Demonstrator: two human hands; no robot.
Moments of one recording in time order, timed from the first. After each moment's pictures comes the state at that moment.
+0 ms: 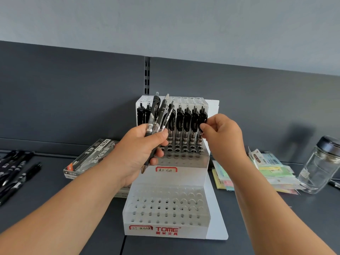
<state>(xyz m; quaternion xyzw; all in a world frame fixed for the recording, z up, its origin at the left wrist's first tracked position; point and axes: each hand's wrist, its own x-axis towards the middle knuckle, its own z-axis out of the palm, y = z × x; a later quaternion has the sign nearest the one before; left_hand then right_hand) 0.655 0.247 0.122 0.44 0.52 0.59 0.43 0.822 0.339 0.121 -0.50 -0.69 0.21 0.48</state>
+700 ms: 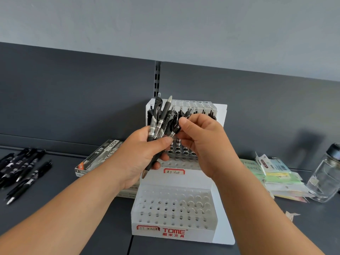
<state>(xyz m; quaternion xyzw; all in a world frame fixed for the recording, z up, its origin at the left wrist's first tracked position) 0.643 0.234 0.121 0.47 0.50 0.59 0.43 0.776 0.299 0.136 -0.30 -0.62 0.53 0.49</state>
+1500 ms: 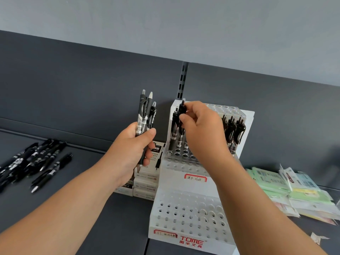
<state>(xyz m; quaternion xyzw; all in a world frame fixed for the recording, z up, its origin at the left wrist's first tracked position) 0.584 0.231 0.107 0.39 0.56 0.65 0.34 0.716 0.305 0.149 -0.34 -0.79 0.21 0.46</state>
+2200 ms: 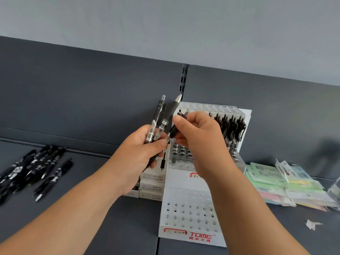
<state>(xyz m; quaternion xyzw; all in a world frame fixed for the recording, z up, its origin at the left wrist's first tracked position) 0.582 0.209 0.114 0.46 0.51 0.62 0.38 0.705 0.271 0.146 -0.35 -0.65 0.48 0.48</state>
